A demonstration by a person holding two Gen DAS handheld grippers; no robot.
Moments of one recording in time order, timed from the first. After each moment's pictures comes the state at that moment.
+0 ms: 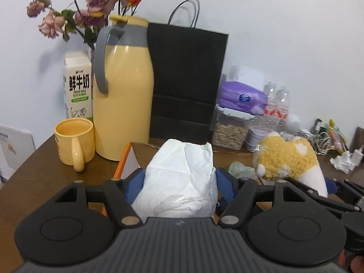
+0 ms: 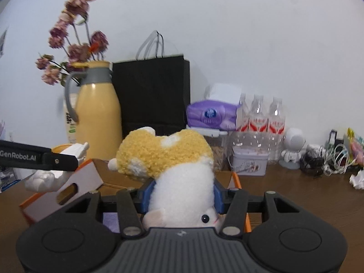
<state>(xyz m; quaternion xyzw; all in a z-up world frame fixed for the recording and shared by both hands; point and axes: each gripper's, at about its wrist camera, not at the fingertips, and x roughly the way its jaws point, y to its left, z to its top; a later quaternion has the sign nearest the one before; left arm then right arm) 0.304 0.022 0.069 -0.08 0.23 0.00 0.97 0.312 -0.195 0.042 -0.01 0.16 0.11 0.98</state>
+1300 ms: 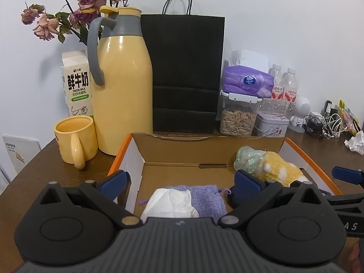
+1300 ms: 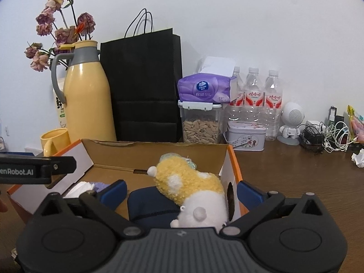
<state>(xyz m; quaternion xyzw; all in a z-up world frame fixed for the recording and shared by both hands) 0.304 0.006 0.041 -0.03 0.23 0.02 0.97 0.318 -0.206 0.019 0.00 0.20 0.10 0.97</state>
